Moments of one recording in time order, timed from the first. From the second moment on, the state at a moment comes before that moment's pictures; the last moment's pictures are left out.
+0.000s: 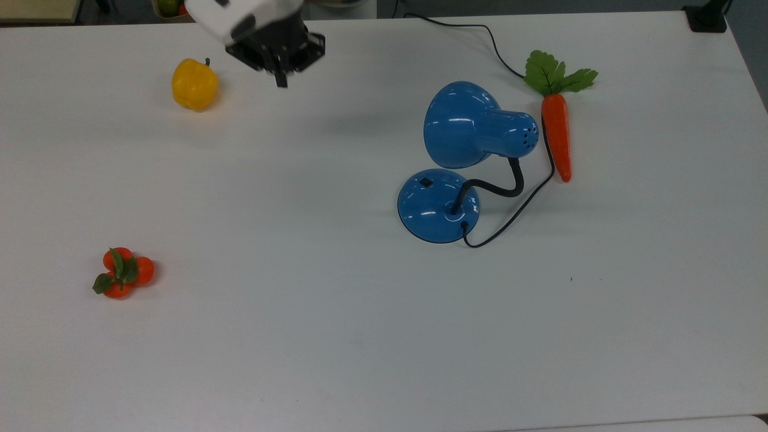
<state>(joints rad) 0.00 0.14 0.02 -1.64 -0.08 1.71 -0.05</state>
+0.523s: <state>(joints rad) 0.00 0.01 0.03 -1.62 -0.08 1.66 -0.05</state>
